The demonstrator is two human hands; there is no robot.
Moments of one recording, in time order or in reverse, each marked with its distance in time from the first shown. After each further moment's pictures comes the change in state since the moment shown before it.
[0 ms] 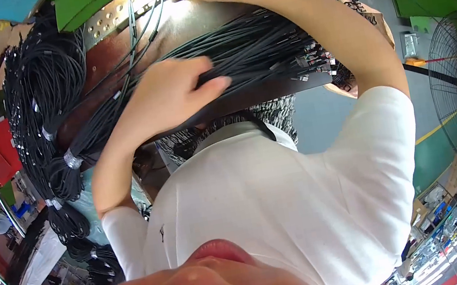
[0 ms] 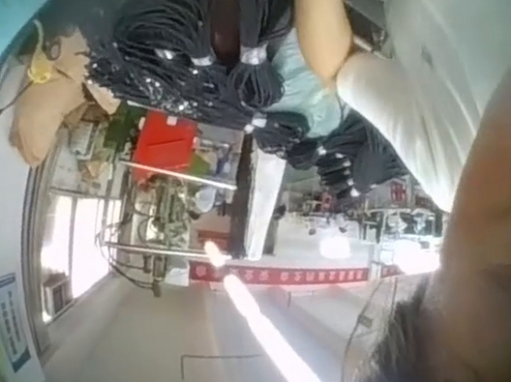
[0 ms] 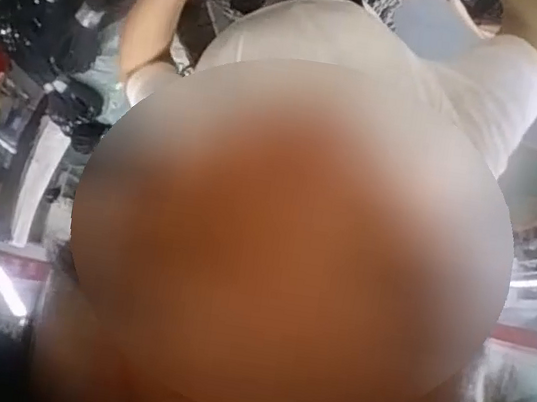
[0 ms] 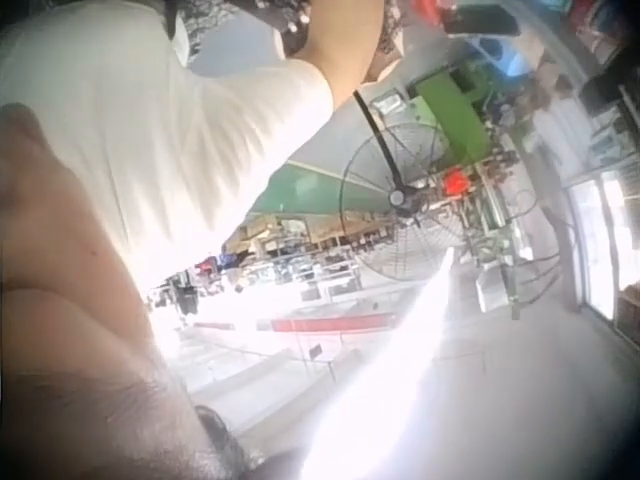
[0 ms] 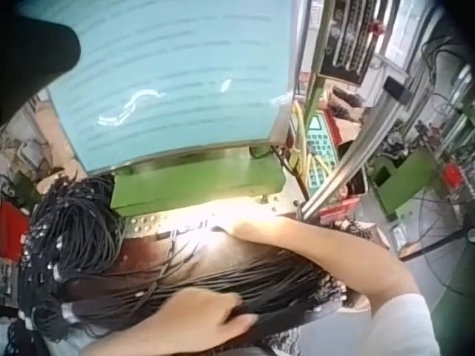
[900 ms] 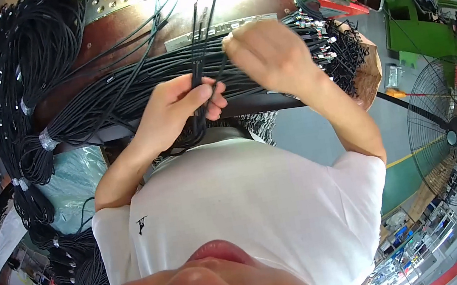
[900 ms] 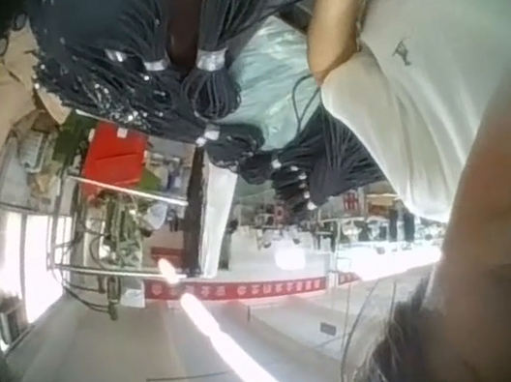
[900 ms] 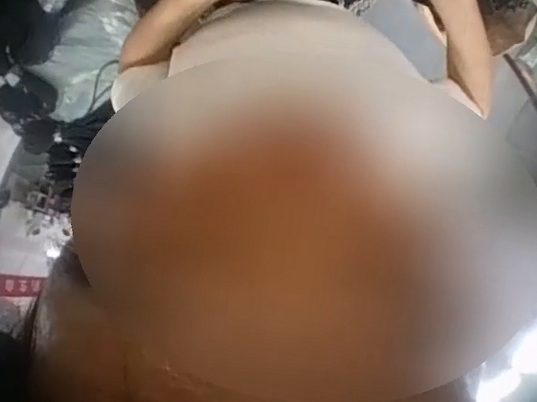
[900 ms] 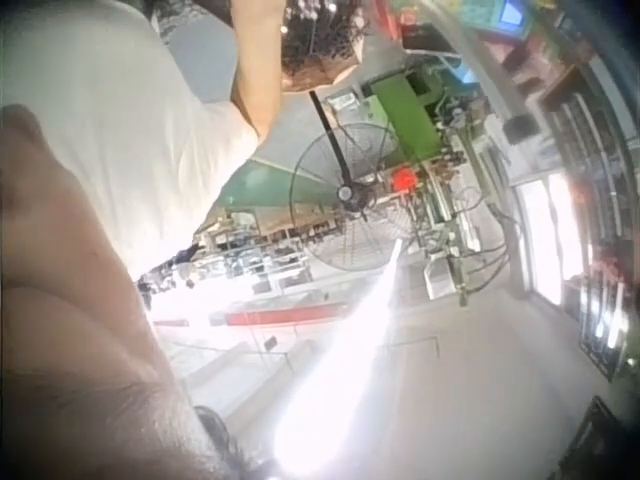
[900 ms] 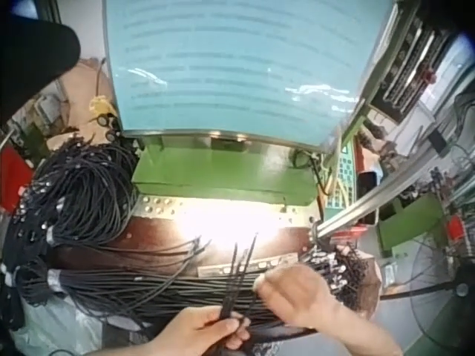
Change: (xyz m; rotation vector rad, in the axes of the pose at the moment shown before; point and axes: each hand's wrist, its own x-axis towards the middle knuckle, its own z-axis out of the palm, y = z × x) left_hand -0.033 -0.007 0.057 -1.449 0.208 -0.251; right_hand -0.101 -0.099 -0.032 -0.558 0.113 -0.475
